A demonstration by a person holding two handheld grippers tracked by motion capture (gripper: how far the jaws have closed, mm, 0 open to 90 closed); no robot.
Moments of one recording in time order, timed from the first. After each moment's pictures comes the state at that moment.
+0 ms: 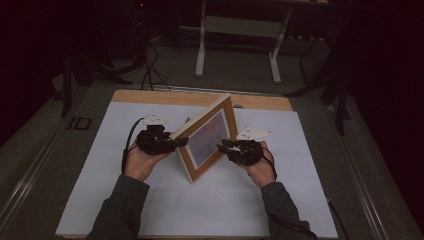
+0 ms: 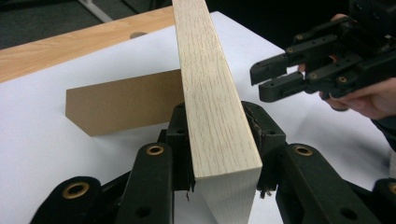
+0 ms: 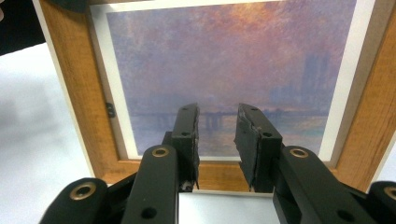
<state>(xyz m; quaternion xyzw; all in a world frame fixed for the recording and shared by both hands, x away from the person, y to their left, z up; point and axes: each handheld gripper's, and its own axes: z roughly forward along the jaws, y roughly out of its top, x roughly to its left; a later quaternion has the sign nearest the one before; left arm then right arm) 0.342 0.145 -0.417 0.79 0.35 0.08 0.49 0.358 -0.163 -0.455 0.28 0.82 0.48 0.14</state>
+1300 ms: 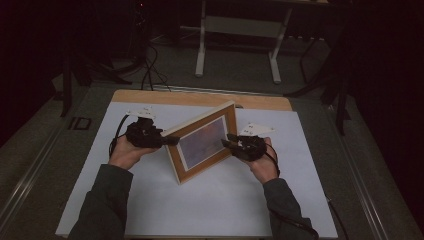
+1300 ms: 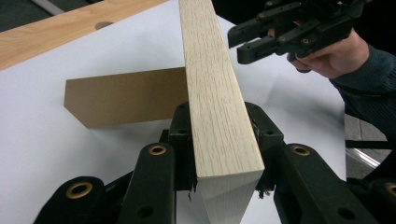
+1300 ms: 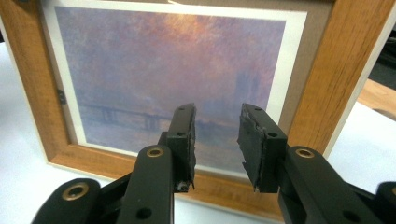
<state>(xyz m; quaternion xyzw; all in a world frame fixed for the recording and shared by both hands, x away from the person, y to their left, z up) 0.366 0.178 -0.416 0.82 0.28 0.01 0.50 0.367 -0.169 -0.446 0.29 0.82 0.46 0.18</state>
